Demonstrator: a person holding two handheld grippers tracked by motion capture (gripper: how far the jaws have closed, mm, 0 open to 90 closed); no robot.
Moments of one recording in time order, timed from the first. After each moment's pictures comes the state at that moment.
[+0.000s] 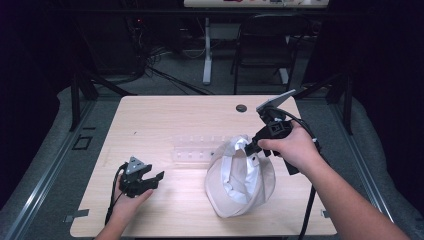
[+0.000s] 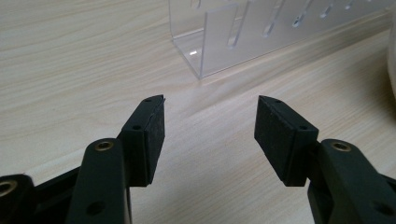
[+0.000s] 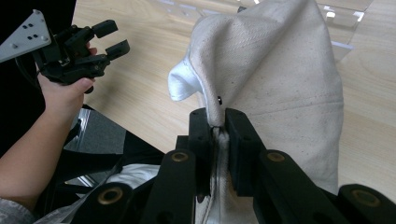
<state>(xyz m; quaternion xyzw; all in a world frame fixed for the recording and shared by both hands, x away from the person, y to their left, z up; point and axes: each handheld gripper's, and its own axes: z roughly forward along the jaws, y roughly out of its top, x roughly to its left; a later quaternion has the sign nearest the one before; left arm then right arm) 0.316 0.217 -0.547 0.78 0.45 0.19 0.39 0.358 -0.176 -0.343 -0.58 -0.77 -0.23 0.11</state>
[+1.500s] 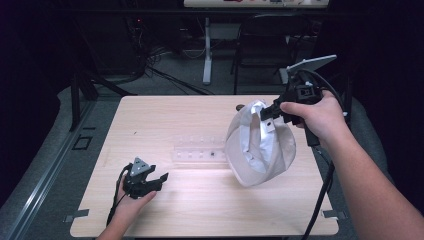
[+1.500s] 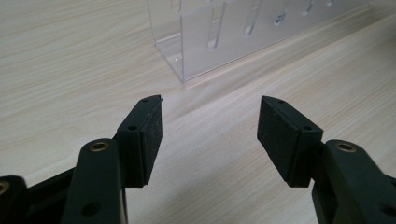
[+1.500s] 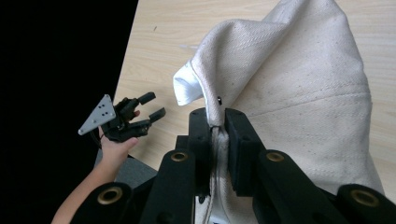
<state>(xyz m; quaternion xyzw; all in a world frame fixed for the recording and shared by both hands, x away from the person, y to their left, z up) 0.313 0.208 -0.547 0.79 0.43 0.19 0.39 0.375 -0.218 -0.267 -0.62 -0.71 -0.32 0.10</state>
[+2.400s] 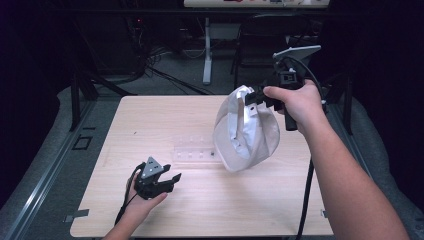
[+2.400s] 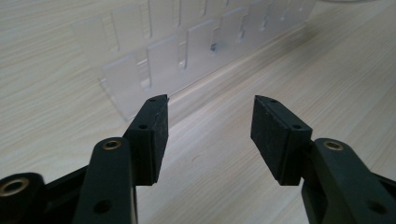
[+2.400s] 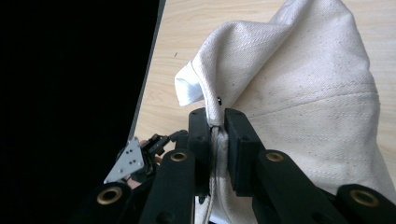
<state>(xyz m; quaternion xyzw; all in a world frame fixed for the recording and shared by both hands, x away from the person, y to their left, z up) 0.307 0.166 -0.526 0.81 0.37 0.18 0.42 0.407 -0.191 -0.263 -0.63 -0.68 -0.36 0.11</state>
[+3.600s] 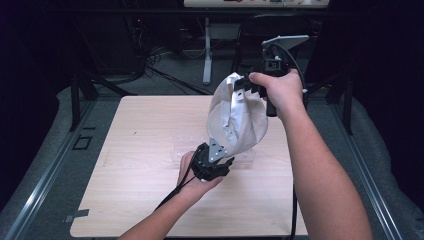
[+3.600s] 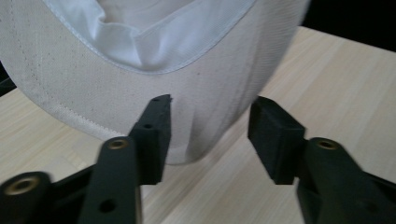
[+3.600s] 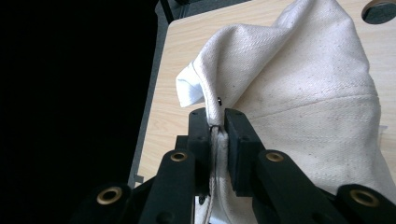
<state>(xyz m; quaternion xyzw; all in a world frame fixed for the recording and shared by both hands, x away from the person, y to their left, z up) 0.329 0.019 -0.472 0.83 0.29 0.22 0.41 0.434 -0.165 -0.256 -0.65 -0.65 -0.38 0.09</state>
